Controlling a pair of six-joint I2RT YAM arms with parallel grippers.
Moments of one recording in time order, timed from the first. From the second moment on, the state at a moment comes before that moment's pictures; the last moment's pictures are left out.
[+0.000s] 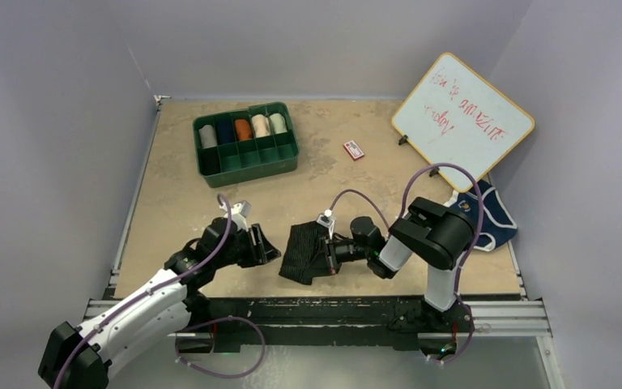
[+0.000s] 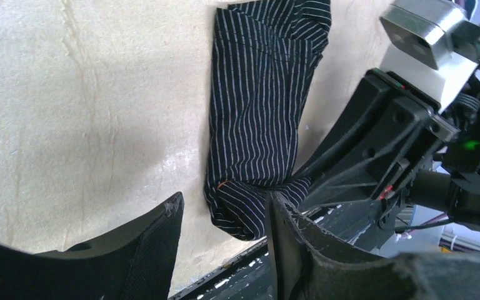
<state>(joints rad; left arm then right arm) -0.63 0.69 0.30 -0.27 0.14 -0.81 0.82 1.87 0.36 1.12 -0.81 0.76</state>
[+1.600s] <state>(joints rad) -0.63 1.10 0.14 0.27 0.33 -0.83 0.75 2.00 0.32 1.34 -0.81 0.99</state>
